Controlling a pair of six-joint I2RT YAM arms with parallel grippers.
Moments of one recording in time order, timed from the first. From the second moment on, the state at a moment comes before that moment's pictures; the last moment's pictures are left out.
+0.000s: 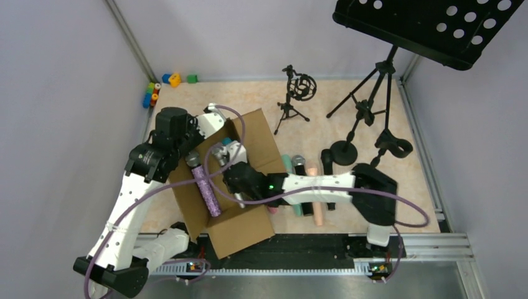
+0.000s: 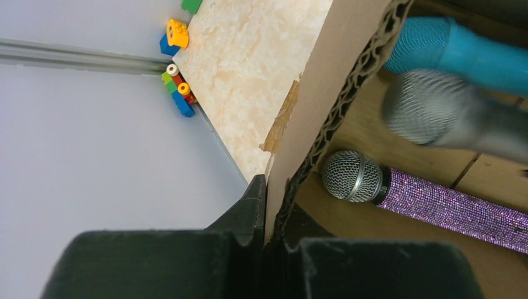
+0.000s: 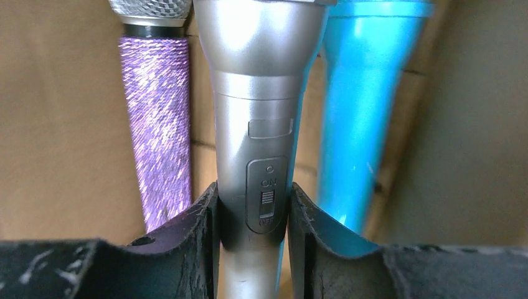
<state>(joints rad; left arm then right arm) -0.33 0.99 1.28 -0.90 -0.18 0.73 1.29 1.91 1.33 0.04 0.46 0.45</state>
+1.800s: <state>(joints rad) -0.33 0.97 1.25 -0.87 -0.29 0.75 1.04 1.65 0.94 -0.07 0.31 0.63</state>
